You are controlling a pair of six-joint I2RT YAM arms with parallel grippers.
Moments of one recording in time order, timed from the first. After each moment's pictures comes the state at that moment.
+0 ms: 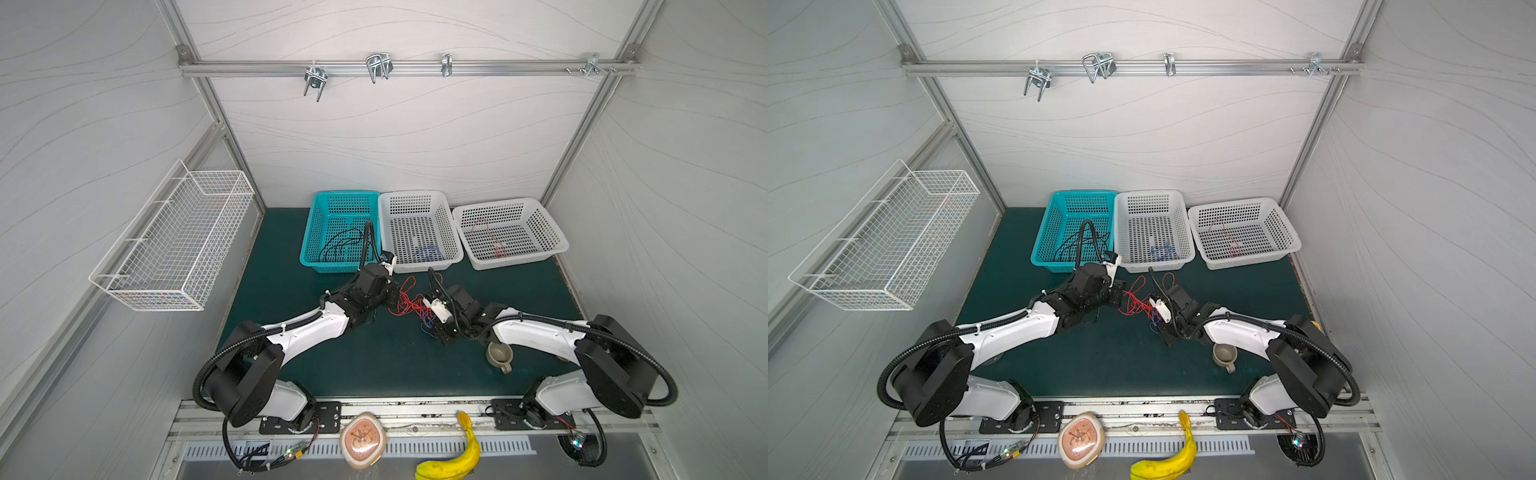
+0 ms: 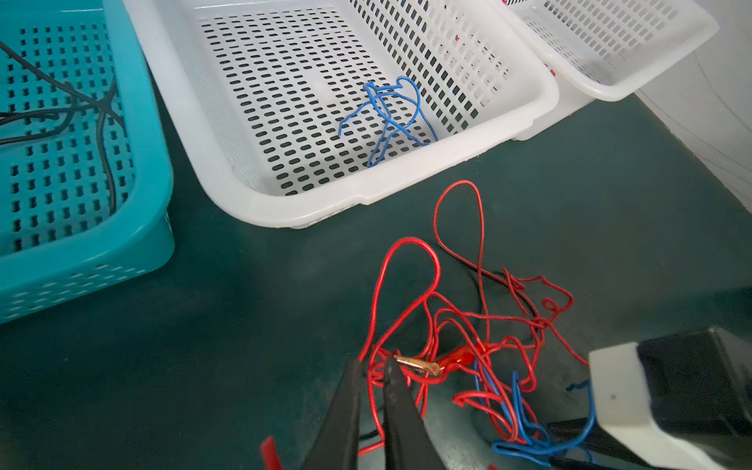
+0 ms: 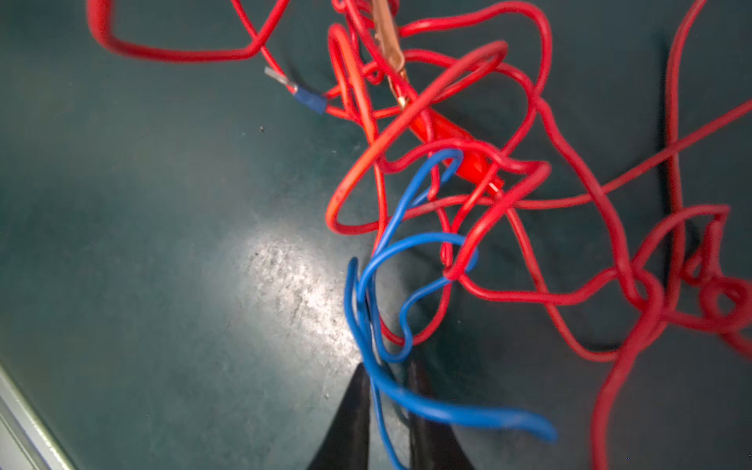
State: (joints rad) left arm -0.64 1.41 0.75 0.02 -0.05 -0.30; right arm 0.83 1.43 0.66 -0.27 -0.15 0.14
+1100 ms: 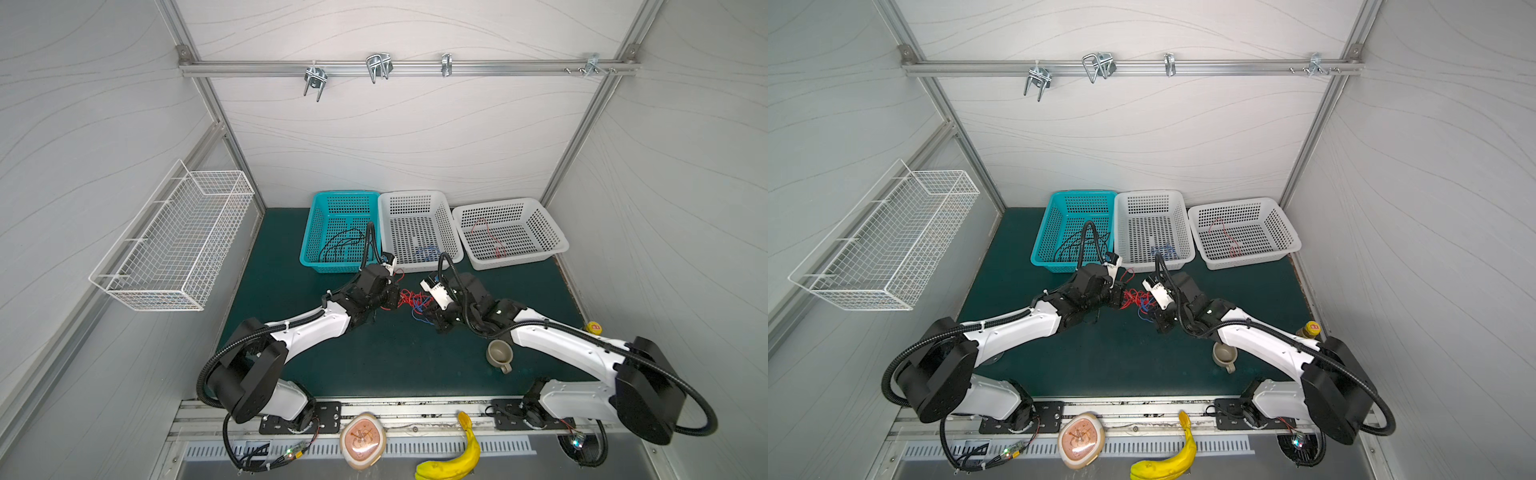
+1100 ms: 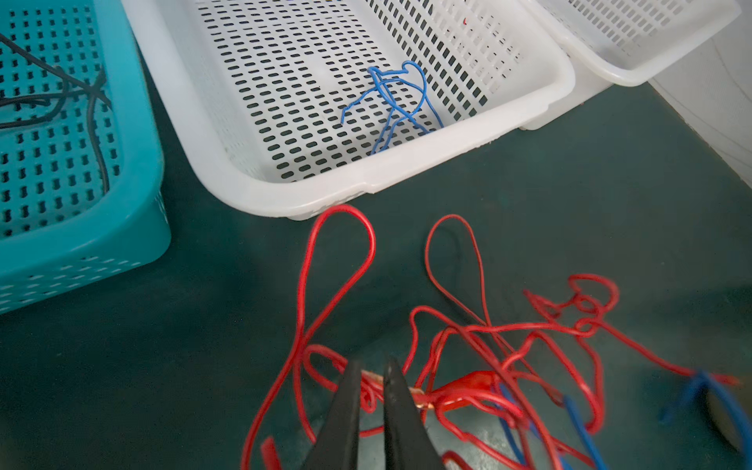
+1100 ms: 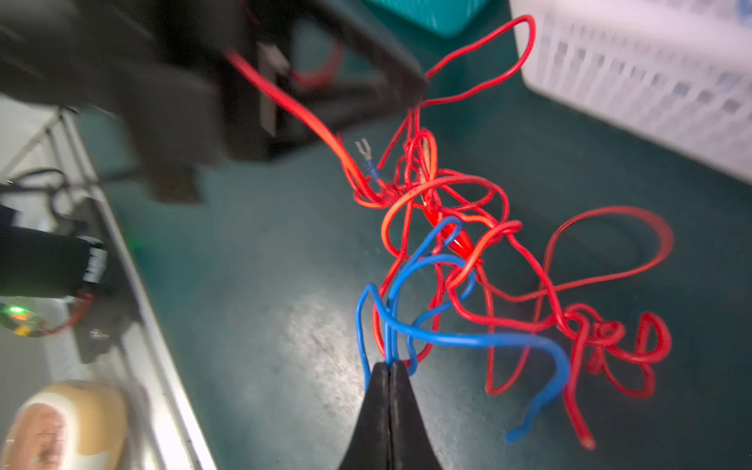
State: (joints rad) left arm -0.64 1.43 0.75 0.03 -0.05 -0.30; right arm 0.83 1.22 0.75 -0.25 -0.25 0.13
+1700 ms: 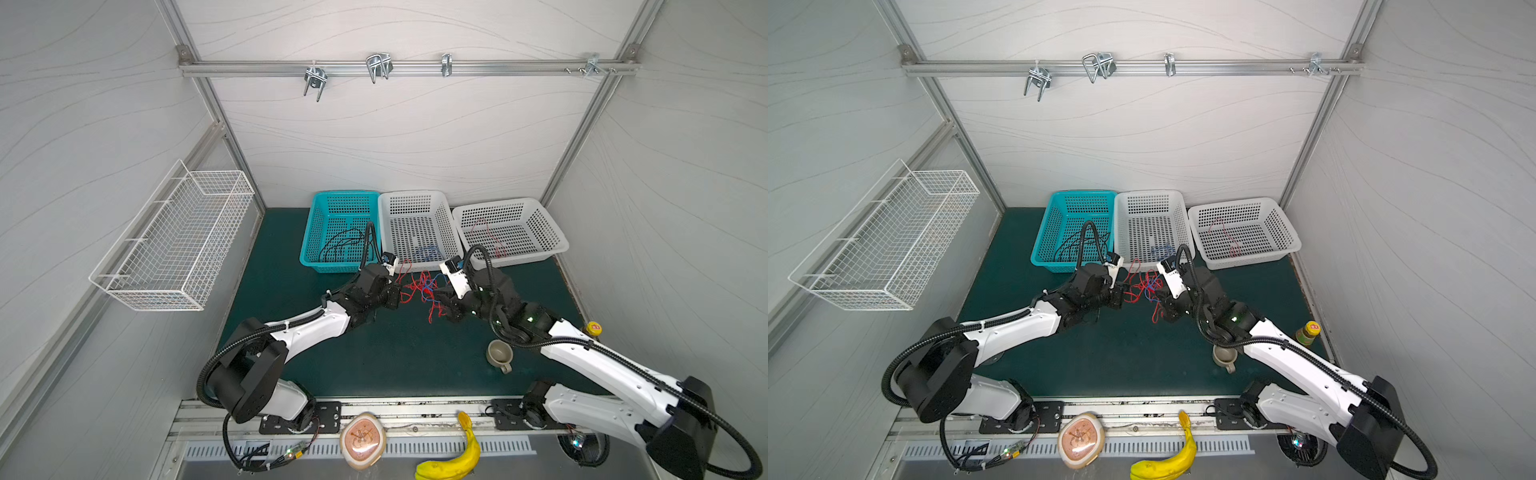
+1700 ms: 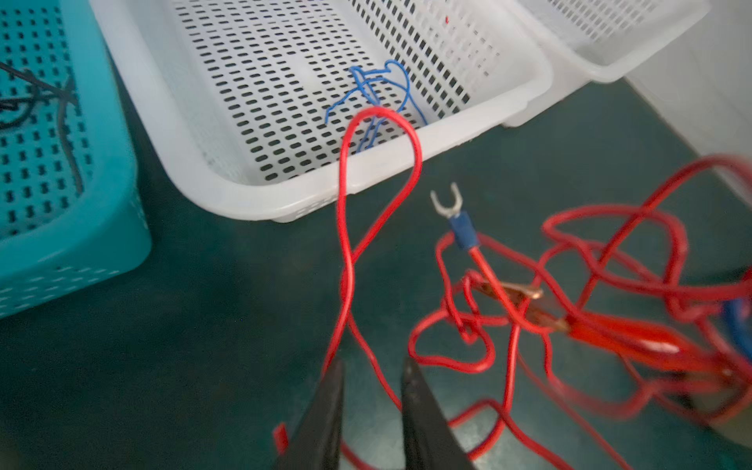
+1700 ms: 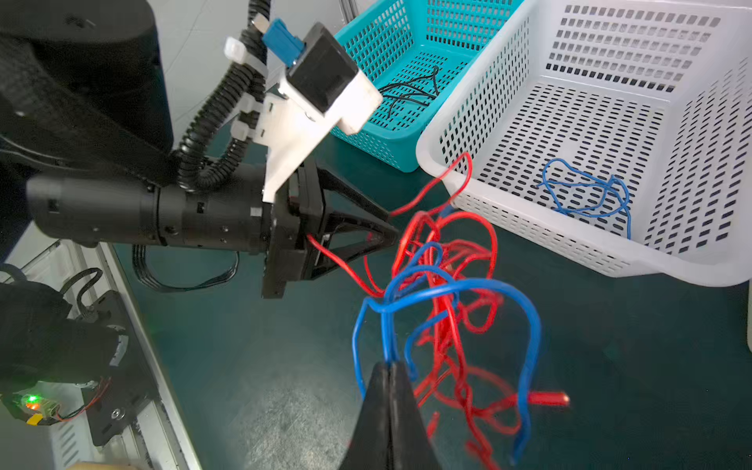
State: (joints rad) left arm -0.64 1.42 0.74 0.05 0.03 -0.29; right arm 0.82 1.02 0.78 -0.28 -0.11 0.17
